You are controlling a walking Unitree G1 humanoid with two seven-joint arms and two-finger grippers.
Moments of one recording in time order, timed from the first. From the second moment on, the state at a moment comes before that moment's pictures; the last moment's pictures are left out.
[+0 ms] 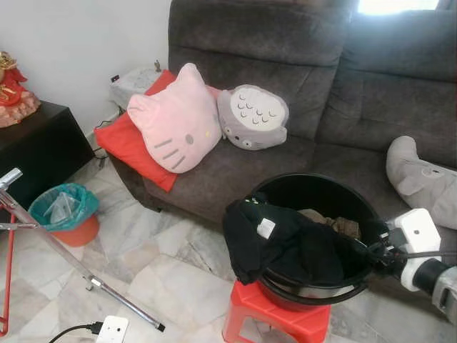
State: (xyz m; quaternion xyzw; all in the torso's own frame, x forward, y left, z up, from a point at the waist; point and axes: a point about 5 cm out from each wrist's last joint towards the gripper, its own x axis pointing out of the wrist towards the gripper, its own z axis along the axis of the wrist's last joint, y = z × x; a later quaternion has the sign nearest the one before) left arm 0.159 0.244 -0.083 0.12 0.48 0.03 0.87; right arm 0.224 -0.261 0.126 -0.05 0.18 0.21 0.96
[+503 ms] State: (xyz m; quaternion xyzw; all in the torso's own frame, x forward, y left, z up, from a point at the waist) left arm 0.158 0.246 -0.083 0.12 0.48 0.03 0.87; right arm 0.240 -0.250 0.107 -0.06 0.19 0.28 0.94
